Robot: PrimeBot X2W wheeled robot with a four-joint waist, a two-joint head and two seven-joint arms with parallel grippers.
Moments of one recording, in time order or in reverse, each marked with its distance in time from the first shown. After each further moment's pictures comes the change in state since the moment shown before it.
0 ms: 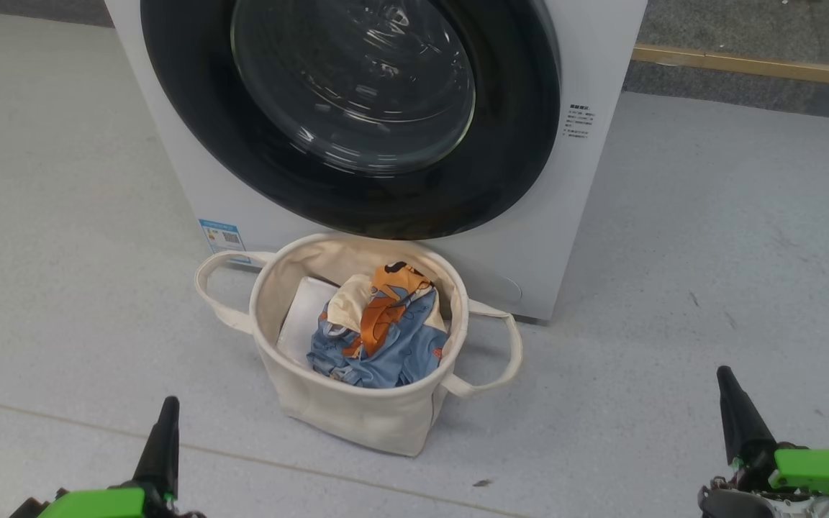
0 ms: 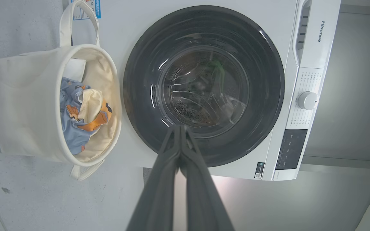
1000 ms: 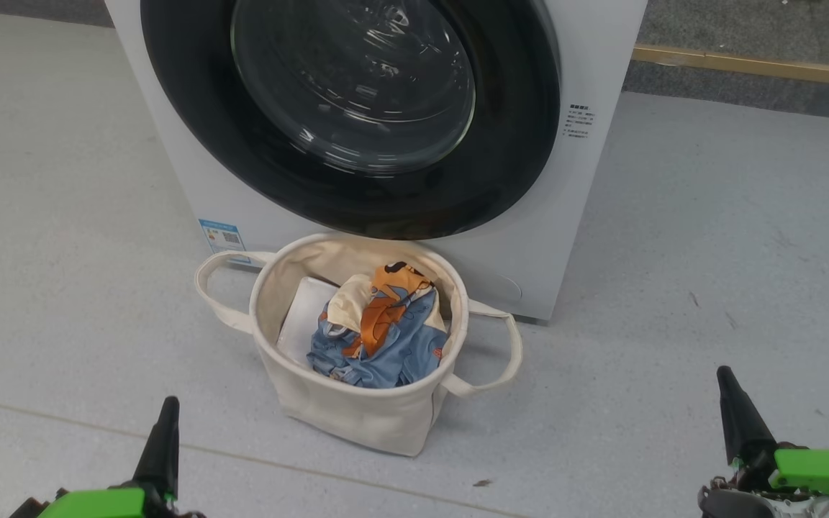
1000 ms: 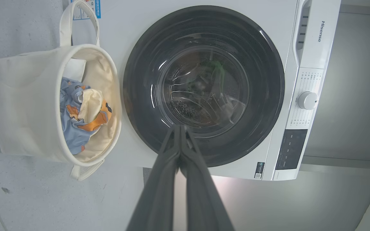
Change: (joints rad) left arm 0.000 0.000 0.000 0.000 0.000 0.000 0.000; right arm 0.000 0.000 0.000 0.000 0.000 0.000 0.000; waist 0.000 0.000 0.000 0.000
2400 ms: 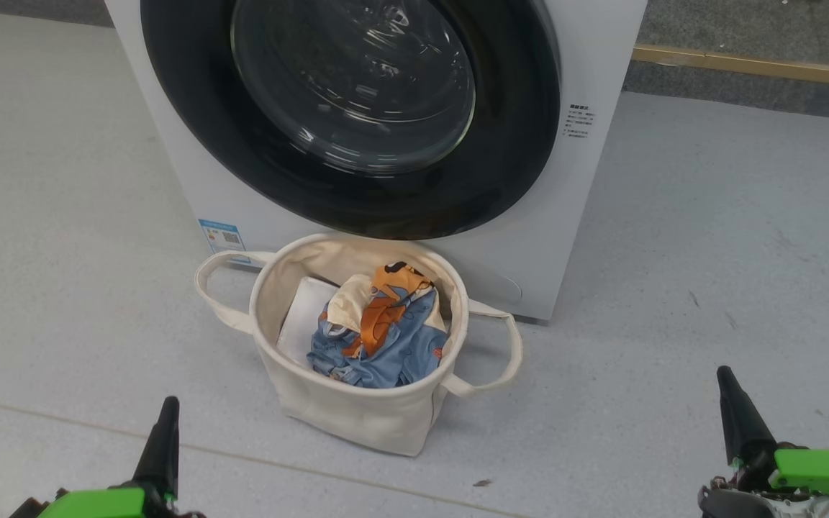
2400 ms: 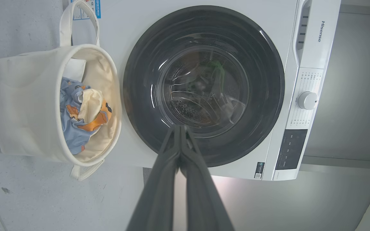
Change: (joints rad) left arm 0.000 0.000 0.000 0.000 0.000 0.000 0.000; right arm 0.000 0.000 0.000 0.000 0.000 0.000 0.000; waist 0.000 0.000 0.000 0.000
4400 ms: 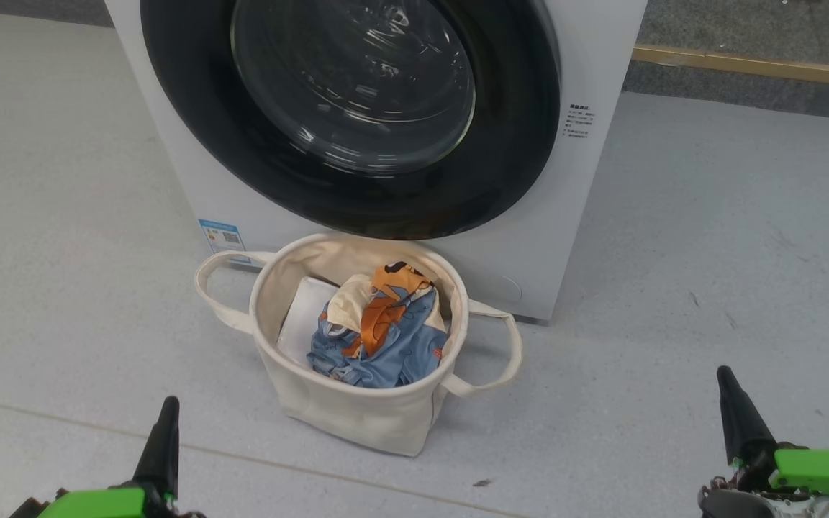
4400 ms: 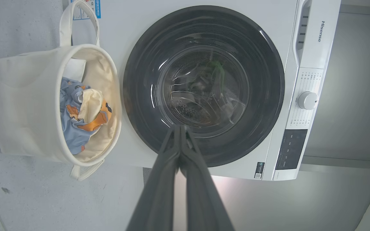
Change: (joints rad) left arm 0.000 0.000 0.000 0.000 0.000 0.000 0.000; right arm 0.000 0.000 0.000 0.000 0.000 0.000 0.000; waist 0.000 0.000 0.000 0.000
